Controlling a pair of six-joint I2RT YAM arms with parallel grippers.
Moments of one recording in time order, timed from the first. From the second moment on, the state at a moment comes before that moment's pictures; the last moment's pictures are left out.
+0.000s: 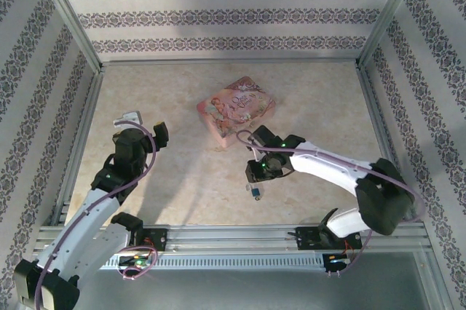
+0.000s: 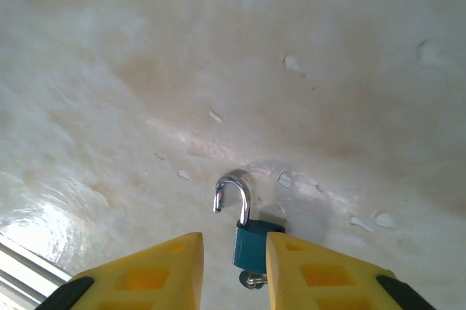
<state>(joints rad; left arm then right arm) -0.31 0.74 0.58 -0.27 -0.42 -0.36 0.74 1.41 0.89 -0.73 -0.21 0.50</state>
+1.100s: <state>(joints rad) -0.27 0.75 0.43 -0.09 -0.50 -0.26 0.00 0.78 0.29 -0.02 0.05 0.13</state>
